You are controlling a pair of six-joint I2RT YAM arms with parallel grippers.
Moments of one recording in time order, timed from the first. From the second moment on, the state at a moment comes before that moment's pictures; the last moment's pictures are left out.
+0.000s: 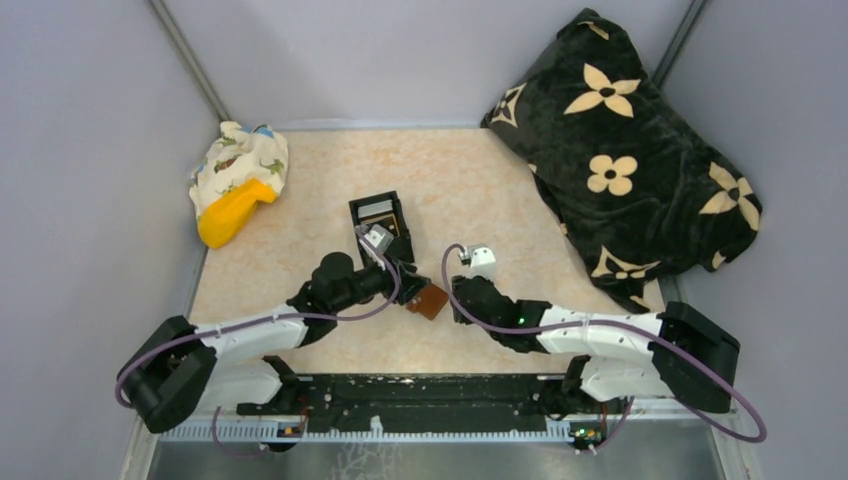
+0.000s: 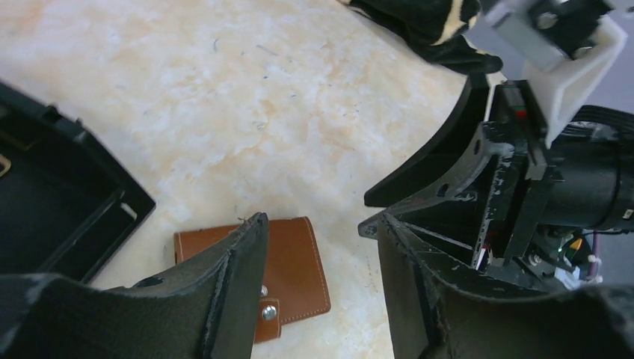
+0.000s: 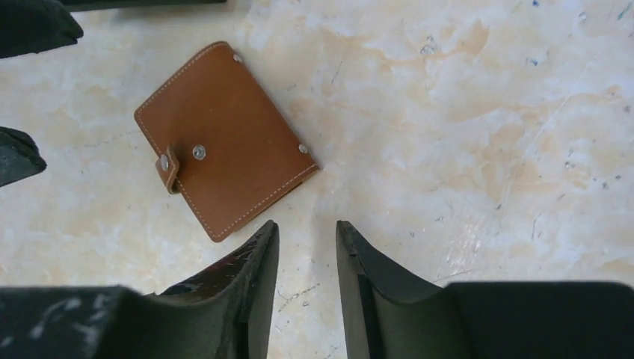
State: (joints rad) left arm -0.77 1.21 0.37 0.69 0.27 -0.36; right arm 1.09 1.19 0.49 -0.02 0.48 0.65
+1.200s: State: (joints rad) left arm -0.82 0.90 0.33 0.25 -0.04 -0.66; right arm 1.12 1.41 0.53 0.21 0.36 0.56
